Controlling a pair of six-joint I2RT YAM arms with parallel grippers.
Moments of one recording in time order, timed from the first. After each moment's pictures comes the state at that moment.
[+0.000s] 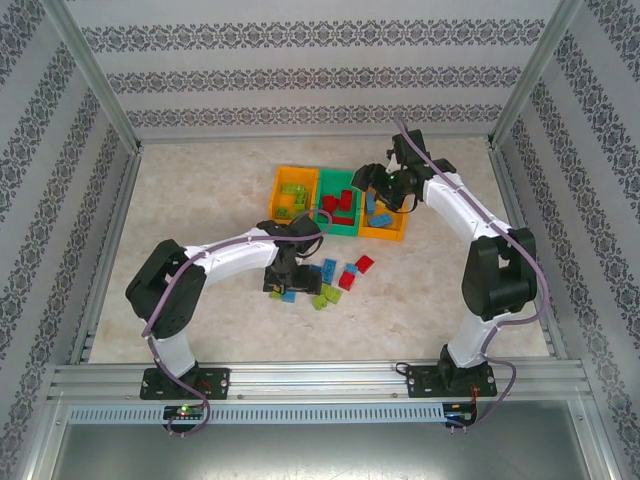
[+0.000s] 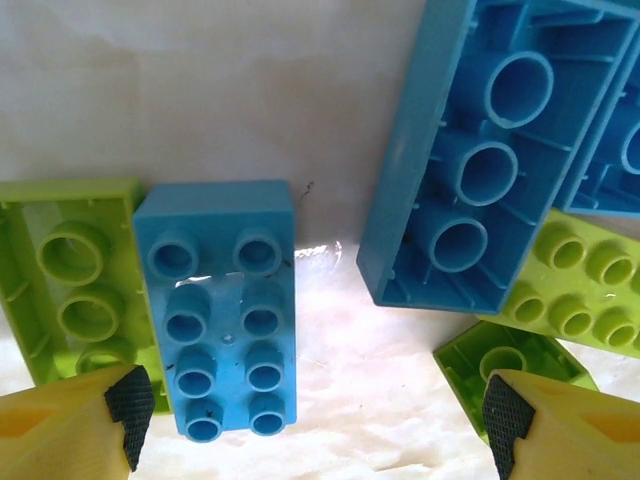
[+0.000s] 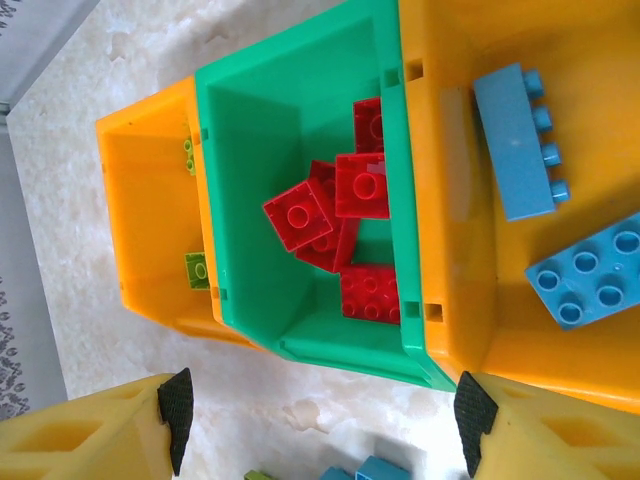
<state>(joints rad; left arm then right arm) -0.73 1.79 1.19 -0.87 0.14 -0.66 0.24 1.76 1.46 -0.65 -0.39 0.73</state>
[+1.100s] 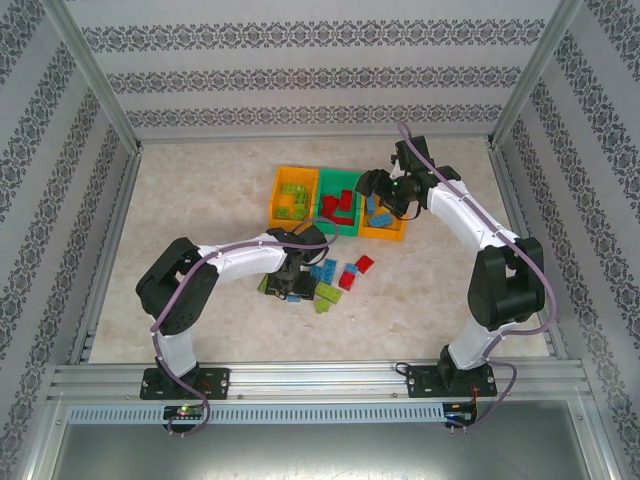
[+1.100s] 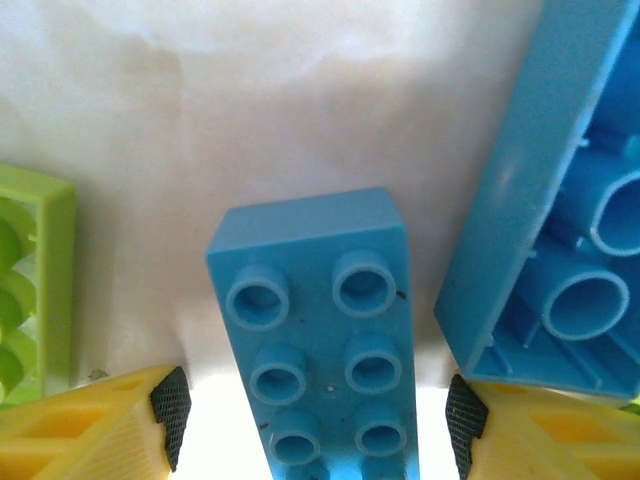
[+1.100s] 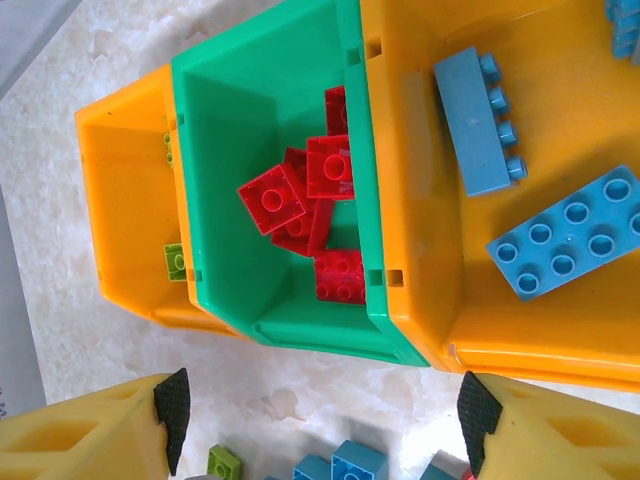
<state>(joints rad) -0.77 1.84 1.17 -0.86 0.01 -0.68 0.24 1.70 1.39 -0.64 -0.35 0.71</state>
